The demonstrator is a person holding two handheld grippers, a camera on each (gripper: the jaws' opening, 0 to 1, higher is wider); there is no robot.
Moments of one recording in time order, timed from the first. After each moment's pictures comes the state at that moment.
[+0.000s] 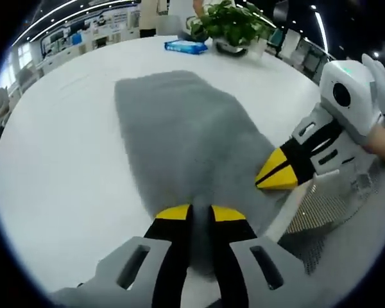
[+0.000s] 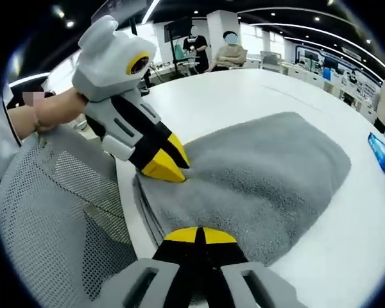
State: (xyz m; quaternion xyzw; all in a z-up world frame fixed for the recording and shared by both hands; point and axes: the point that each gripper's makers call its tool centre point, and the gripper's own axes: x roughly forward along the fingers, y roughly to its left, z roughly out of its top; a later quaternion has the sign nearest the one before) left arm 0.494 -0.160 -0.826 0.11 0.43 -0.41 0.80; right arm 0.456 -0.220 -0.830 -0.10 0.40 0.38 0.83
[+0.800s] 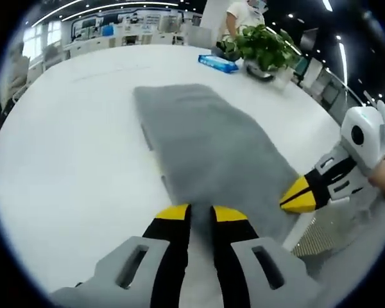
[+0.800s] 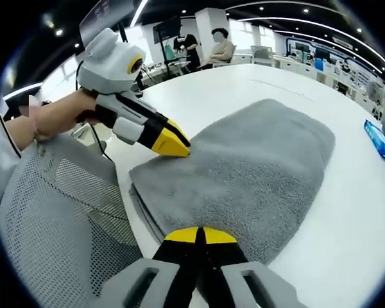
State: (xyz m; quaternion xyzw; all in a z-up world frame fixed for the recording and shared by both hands) left arm 0.525 -0.136 -0.819 0.03 0.41 -0.34 0.84; right arm 0.446 -0.217 -0.829 -0.07 0.42 0.37 0.83
